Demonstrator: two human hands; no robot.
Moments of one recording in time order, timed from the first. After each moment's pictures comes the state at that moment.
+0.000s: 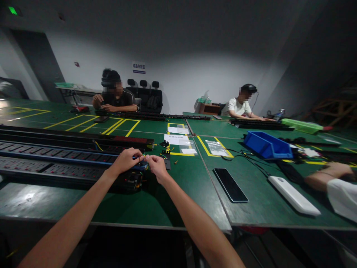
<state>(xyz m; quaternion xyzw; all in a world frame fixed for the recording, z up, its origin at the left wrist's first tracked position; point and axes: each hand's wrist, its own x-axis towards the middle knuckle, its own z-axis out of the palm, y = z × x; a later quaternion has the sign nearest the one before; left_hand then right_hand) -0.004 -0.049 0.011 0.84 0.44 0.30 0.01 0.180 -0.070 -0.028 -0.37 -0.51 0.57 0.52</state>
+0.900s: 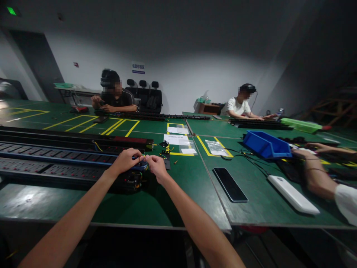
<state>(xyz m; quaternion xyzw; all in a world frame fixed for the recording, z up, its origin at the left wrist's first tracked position) -0.003 -0.049 0.010 0.84 0.45 0.30 0.01 0.179 -0.071 -0.026 -0.37 -0.50 0.58 0.53</state>
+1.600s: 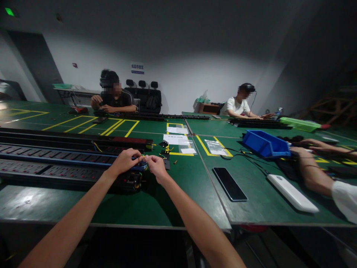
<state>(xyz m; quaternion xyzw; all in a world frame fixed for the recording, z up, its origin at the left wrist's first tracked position) -0.004 -0.049 0.010 0.84 0.45 0.30 0.01 0.180 -0.070 -0.027 -0.37 -0.51 0.57 0.53</state>
